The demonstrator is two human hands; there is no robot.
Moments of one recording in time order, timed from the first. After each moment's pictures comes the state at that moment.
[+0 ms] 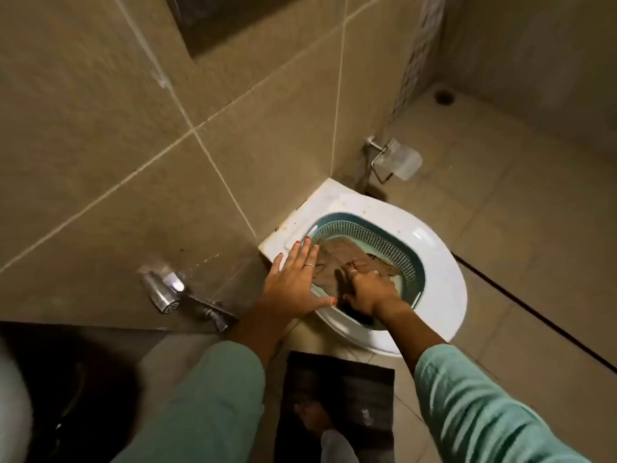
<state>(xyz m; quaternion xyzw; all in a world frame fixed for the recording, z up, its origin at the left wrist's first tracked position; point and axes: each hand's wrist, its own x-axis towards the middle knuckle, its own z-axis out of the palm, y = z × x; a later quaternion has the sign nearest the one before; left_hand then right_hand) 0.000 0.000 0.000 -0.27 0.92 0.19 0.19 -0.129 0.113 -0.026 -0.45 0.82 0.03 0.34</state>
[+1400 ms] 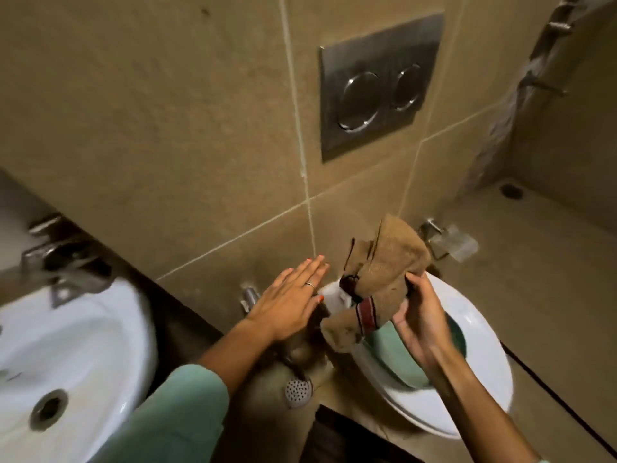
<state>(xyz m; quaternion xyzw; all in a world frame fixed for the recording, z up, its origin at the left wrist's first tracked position) 0.095 -0.029 0.143 -0.27 0.95 0.11 0.01 -0.089 0.099 0.131 -0.05 0.40 -0.76 0.52</state>
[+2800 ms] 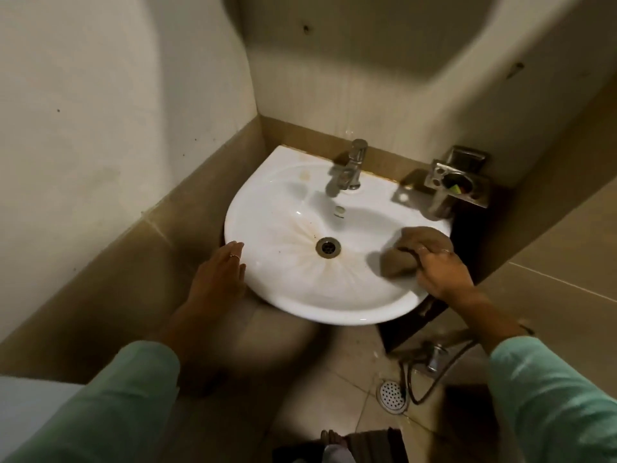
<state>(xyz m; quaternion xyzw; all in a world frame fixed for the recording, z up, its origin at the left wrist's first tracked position) 0.602 0.139 0.139 -0.86 0.50 0.05 -0.10 0.282 -0.082 0.154 -0.86 0.48 0.09 0.12</state>
